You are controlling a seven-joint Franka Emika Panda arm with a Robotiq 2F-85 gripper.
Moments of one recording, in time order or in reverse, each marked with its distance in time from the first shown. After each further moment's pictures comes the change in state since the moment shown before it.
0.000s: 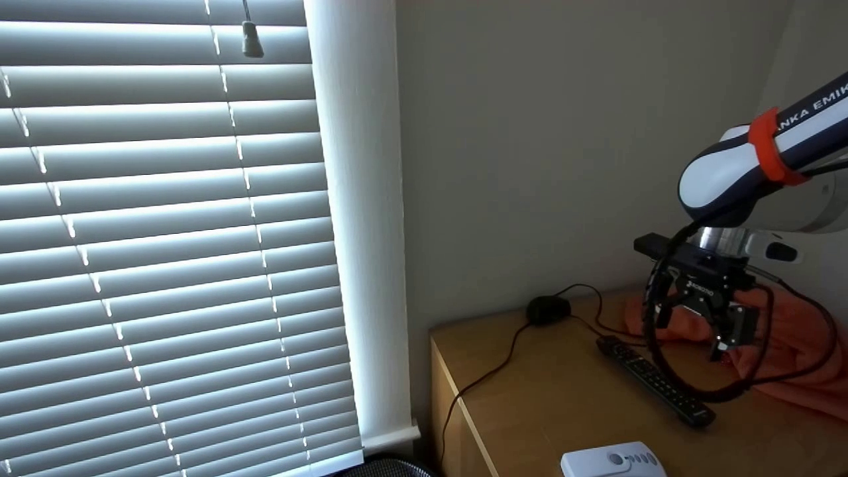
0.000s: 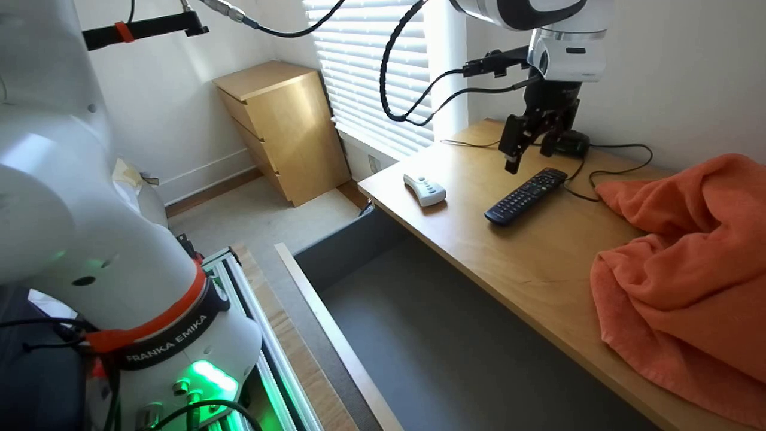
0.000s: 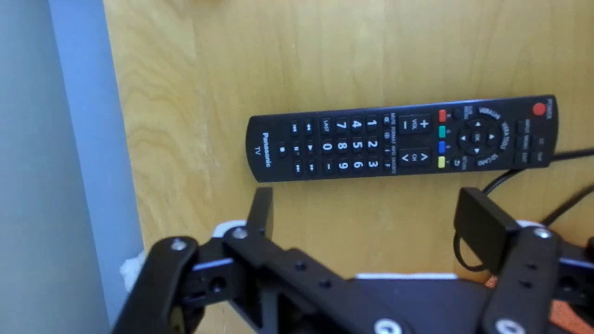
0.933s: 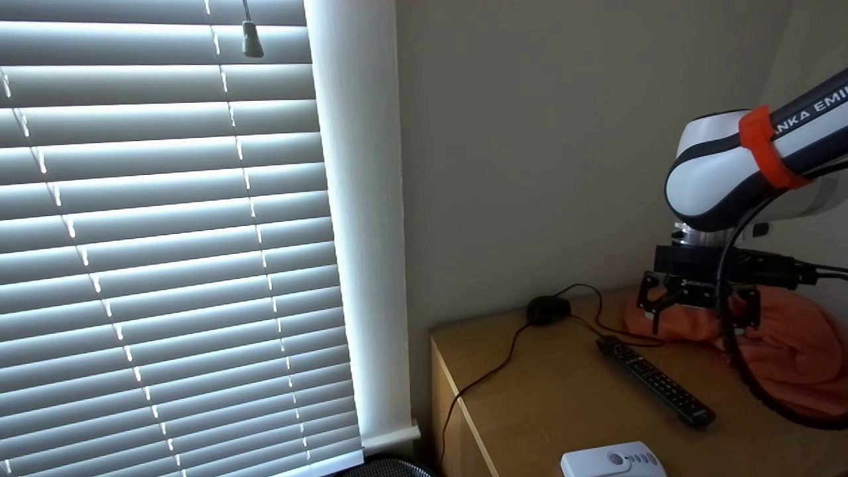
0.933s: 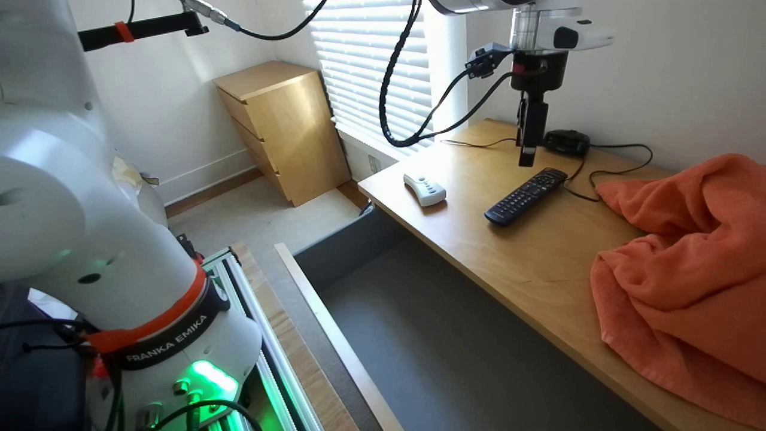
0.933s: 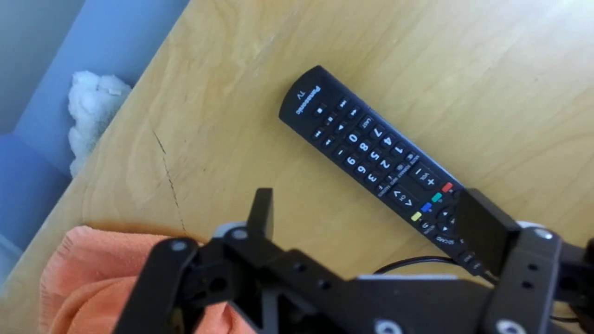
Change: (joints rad) arm 0.060 -0.029 0.004 0.012 -0.214 -0.061 -0.542
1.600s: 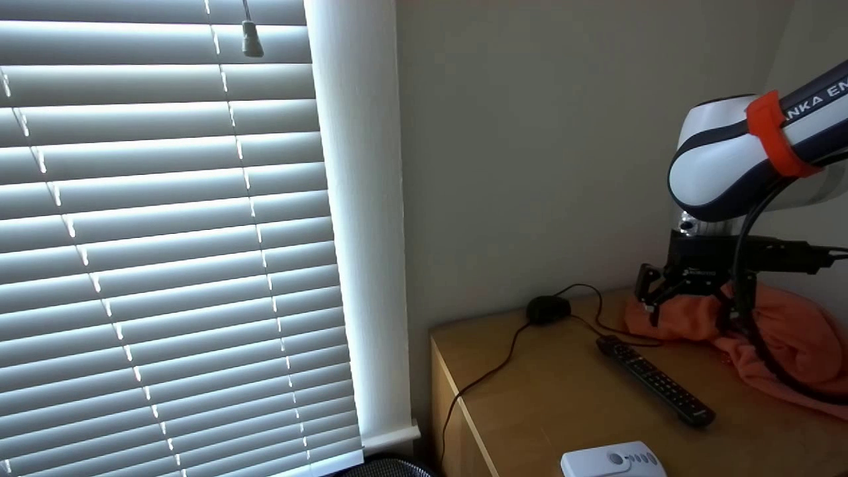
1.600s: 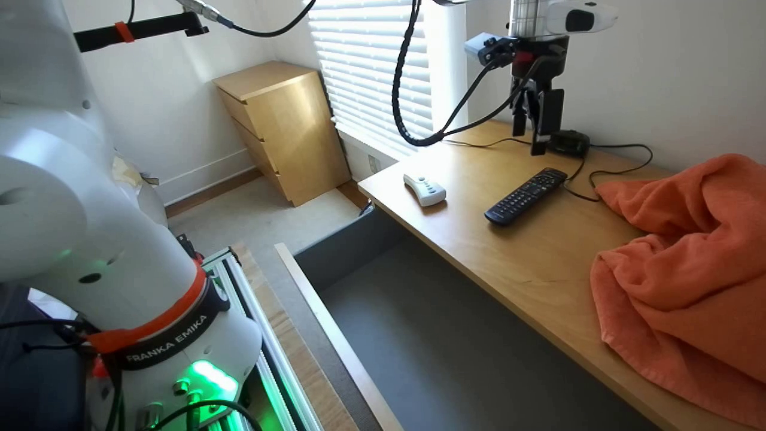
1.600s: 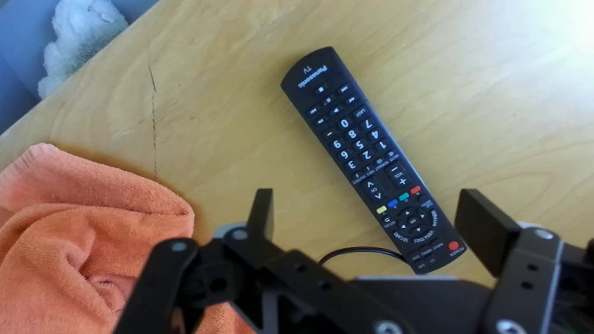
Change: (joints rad) arm 0.006 -0.028 0.001 -0.002 -0.014 0.015 -0.251
